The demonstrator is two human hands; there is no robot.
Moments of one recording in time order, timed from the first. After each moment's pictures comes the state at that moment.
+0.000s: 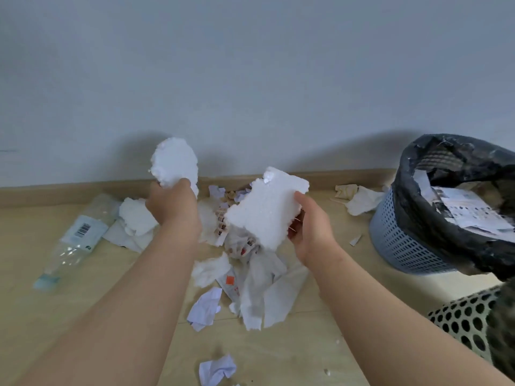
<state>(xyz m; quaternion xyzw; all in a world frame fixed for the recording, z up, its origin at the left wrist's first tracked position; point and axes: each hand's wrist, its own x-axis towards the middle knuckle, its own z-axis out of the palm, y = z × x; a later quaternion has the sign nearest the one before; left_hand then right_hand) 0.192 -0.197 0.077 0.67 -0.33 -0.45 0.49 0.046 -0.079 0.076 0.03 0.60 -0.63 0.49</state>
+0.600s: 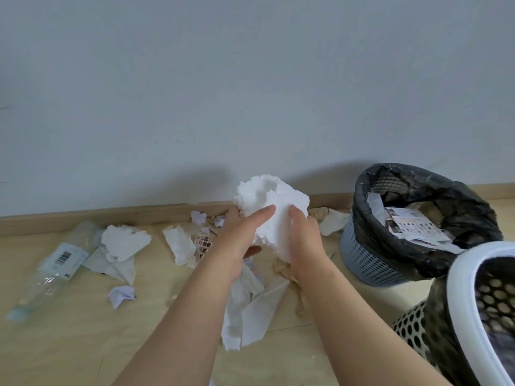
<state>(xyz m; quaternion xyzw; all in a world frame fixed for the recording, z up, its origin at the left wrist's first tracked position) 0.128 -0.109 0.125 0.49 -0.46 -0.70 0.23 0.037 -0.049 0.136 -0.02 0.66 -0.59 0.46</state>
